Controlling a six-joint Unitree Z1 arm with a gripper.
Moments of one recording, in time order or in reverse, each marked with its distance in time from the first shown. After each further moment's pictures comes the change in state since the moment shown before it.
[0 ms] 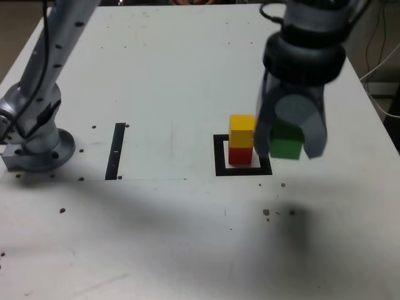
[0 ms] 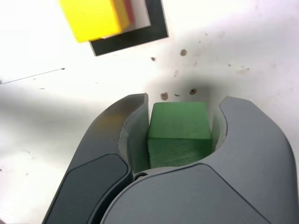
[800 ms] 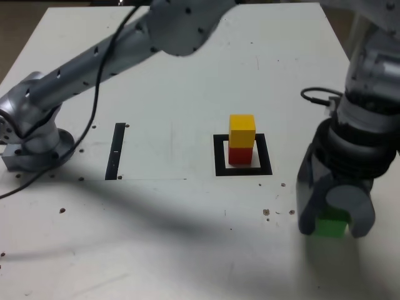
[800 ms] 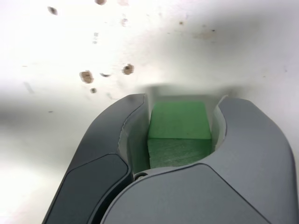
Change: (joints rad) arm -0.084 0.333 -0.333 0.000 -0.064 -0.102
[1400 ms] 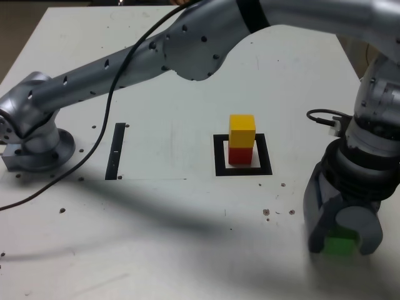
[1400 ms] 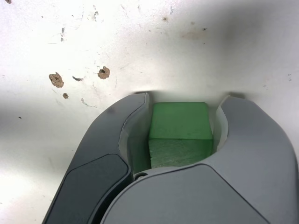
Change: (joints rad) arm -0.001 0.096 -0.089 -0.001 -0.019 -0.026
